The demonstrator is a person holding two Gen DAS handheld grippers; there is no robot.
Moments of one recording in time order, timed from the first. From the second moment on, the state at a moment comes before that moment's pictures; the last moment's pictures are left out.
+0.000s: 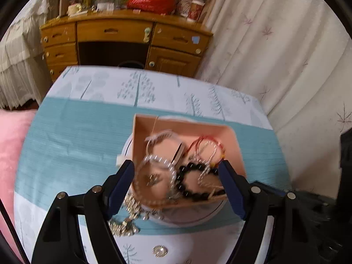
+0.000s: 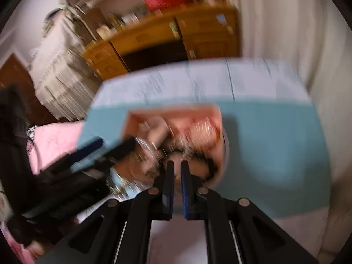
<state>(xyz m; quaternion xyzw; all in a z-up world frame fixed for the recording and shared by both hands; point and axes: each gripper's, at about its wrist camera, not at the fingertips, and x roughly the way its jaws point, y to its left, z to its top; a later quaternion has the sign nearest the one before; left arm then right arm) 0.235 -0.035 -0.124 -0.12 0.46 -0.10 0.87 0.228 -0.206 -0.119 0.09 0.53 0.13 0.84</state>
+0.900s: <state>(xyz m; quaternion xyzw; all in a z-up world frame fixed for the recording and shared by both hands) 0.188 0.052 -0.190 -0.10 0.51 -0.10 0.85 0.065 -0.100 -0.181 -0.09 0.47 0.27 0.84</state>
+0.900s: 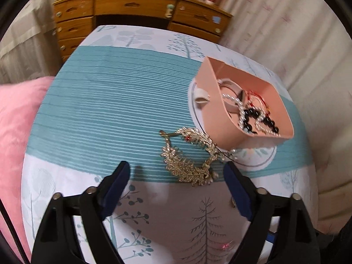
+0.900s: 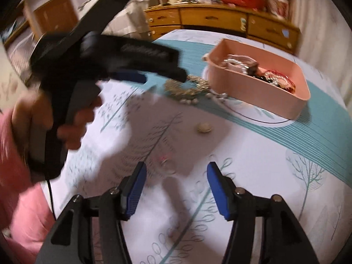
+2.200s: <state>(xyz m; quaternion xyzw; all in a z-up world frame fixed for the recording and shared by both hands) 0.203 0.027 -0.201 0.06 0.45 -0.19 0.87 0.073 -0.062 -0.197 -0.07 0.46 0.15 0.87</state>
